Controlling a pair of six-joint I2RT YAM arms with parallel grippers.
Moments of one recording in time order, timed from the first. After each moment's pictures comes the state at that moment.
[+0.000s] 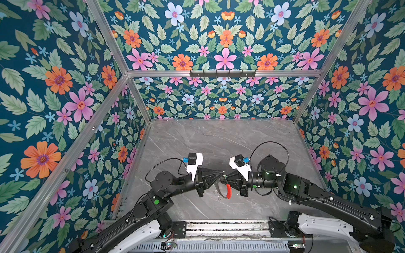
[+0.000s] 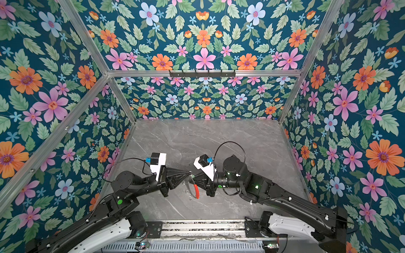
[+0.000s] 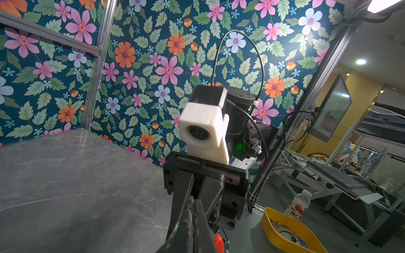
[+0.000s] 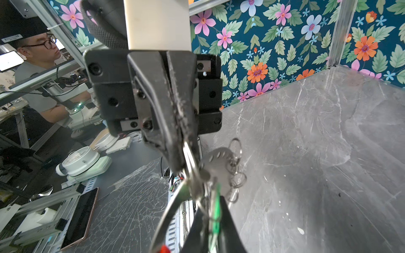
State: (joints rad) left arm -0.93 0.64 0.64 0.26 0.46 -0.49; right arm 1.04 0.97 0.95 -0.22 -0.42 0.18
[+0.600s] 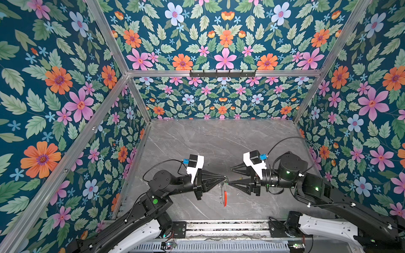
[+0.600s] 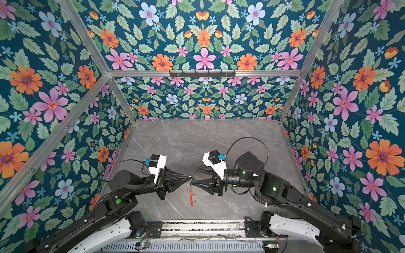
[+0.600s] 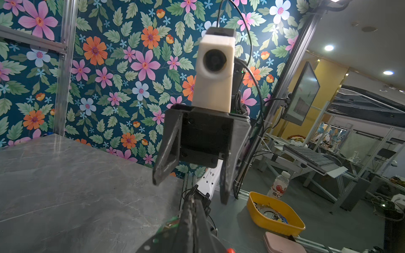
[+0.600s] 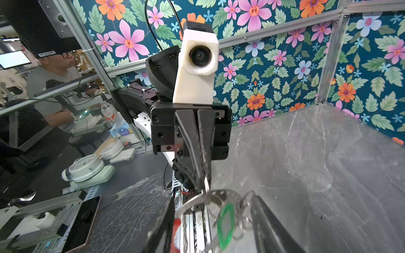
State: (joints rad) left arm -0.93 0.65 0.66 0.27 0.59 -0.49; right arm 1.03 0.92 1.08 -0.30 -0.42 0.13
